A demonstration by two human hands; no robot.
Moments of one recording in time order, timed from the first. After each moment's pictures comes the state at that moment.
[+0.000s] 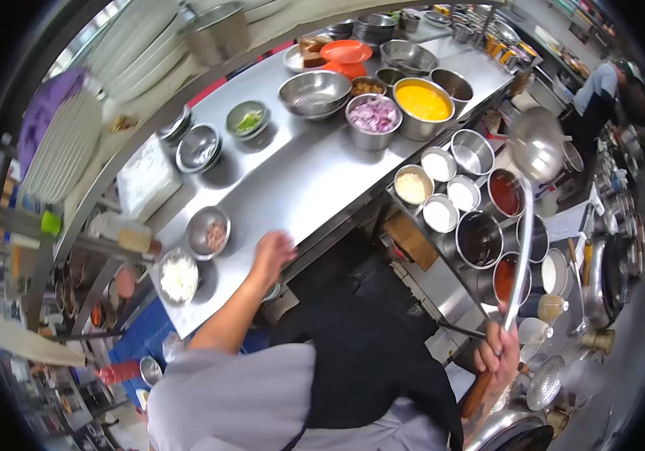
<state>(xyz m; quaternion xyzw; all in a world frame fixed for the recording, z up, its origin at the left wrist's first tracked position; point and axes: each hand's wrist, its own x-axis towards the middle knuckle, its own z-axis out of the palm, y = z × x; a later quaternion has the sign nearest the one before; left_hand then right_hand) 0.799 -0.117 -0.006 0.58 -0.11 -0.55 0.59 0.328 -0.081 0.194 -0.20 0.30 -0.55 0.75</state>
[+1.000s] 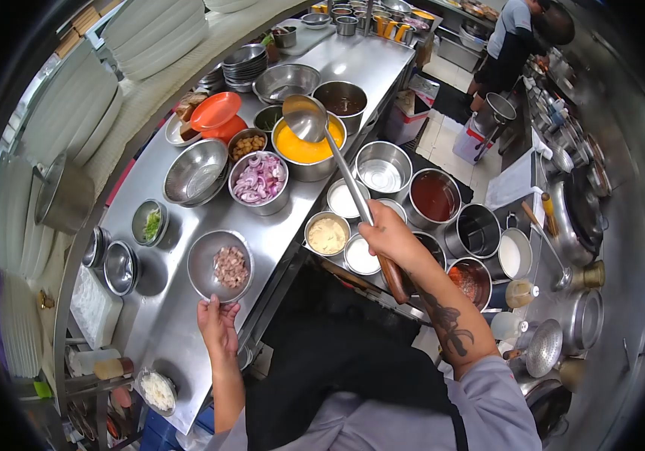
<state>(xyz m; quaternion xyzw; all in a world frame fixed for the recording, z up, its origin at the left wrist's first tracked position) 0.731 -0.234 0.073 0.52 -0.09 -0.47 0.70 0.400 -0.397 0.162 -0.59 0.51 -0.28 0.55</state>
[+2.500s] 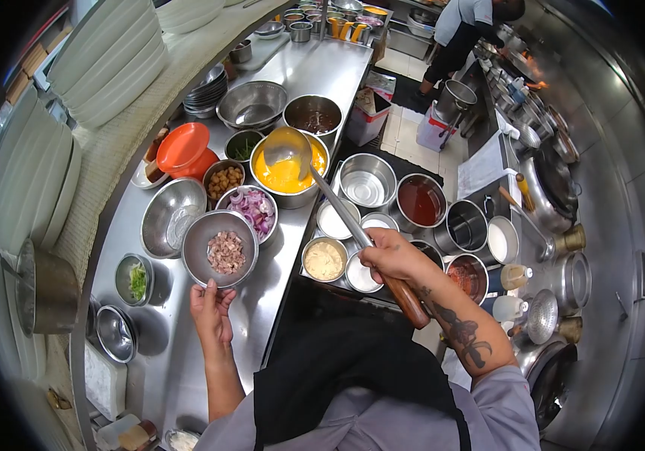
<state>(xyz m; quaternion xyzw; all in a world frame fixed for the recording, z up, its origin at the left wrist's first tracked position) 0.772 -0.379 0.083 0.50 -0.18 -0.55 0.64 0.428 -0.416 0.183 -0.44 0.57 -0.26 0.65</state>
